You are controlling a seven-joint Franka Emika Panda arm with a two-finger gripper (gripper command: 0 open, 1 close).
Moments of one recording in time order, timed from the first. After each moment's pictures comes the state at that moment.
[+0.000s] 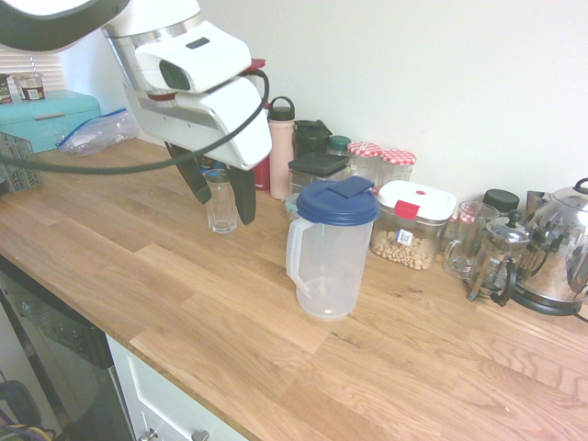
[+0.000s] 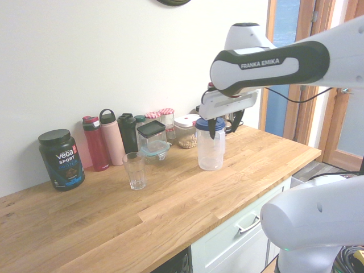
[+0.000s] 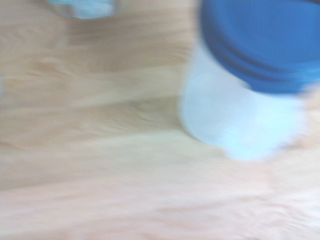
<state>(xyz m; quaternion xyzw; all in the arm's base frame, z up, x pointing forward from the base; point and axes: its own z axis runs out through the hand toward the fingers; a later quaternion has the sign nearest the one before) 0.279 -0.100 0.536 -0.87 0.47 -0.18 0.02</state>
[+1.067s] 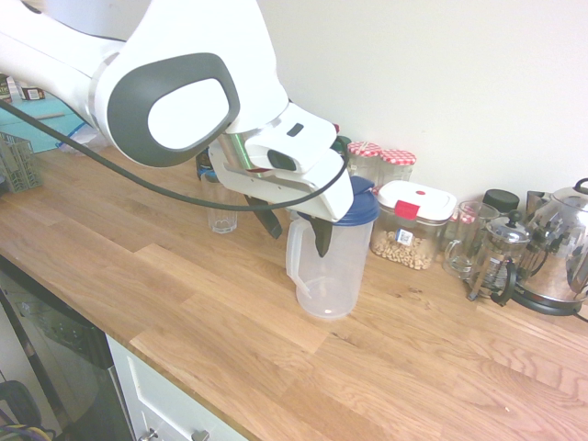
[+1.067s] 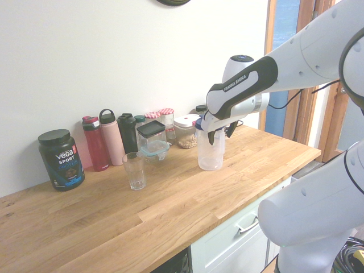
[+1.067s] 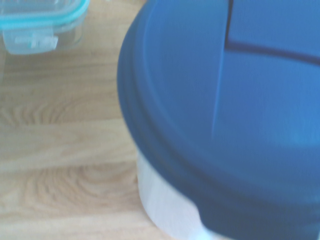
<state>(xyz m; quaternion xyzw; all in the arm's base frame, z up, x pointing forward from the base) 0.369 -0.145 0.465 -0.87 0.44 -0.22 0.03</state>
